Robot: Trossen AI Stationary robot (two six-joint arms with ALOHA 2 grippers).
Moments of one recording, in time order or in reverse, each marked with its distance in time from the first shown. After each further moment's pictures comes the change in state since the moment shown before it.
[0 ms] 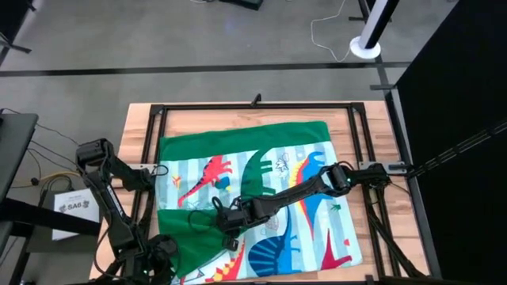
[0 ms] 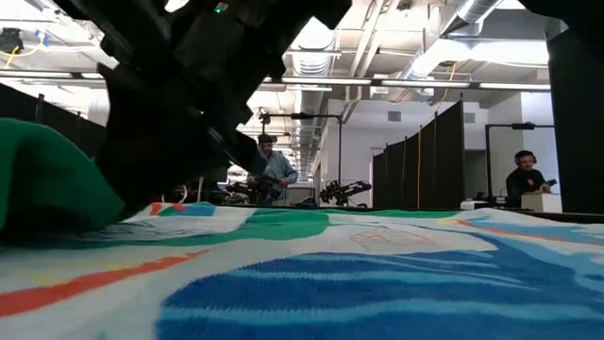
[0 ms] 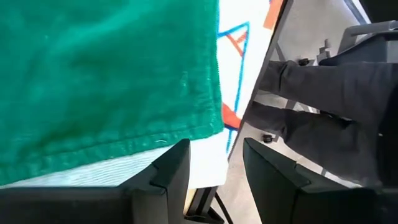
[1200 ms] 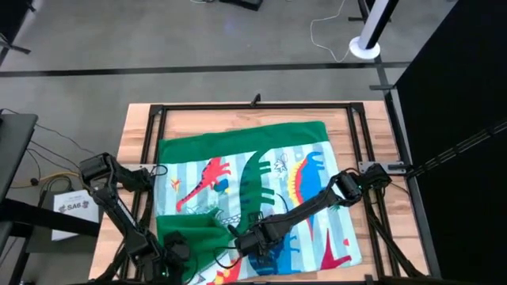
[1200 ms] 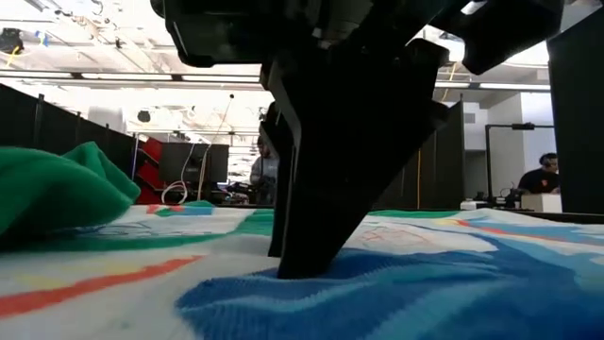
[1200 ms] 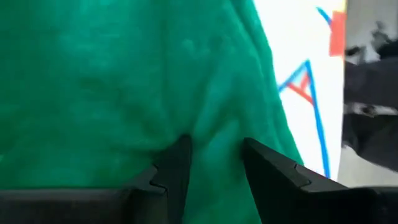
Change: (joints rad) left arm 0.073 0.195 0.006 0.067 -0.010 0.312; right arm 0.142 -0.023 -0.080 -0.352 0.029 -0.324
